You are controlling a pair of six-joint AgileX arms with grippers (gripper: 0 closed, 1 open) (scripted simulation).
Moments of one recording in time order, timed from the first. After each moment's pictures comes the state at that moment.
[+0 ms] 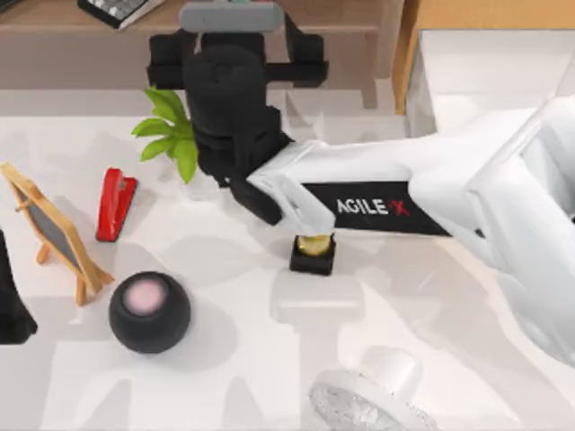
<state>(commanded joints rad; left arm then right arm) 0.00 0.00 0.00 0.00 0.00 0.00 0.81 2.44 1.74 0.68 0.85 0.02</state>
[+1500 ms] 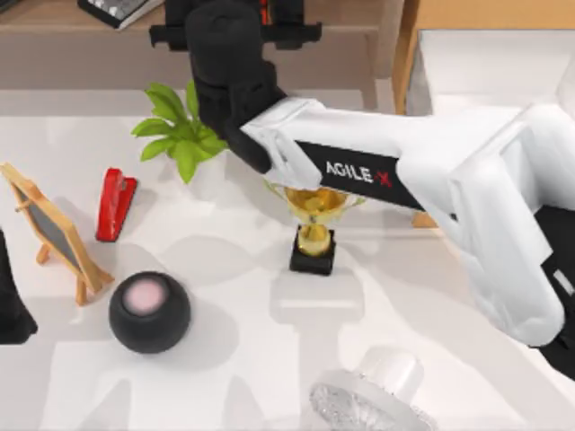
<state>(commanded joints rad) 0.00 0.00 0.00 0.00 0.00 0.00 0.74 2.62 2.08 0.53 0.78 0.01</state>
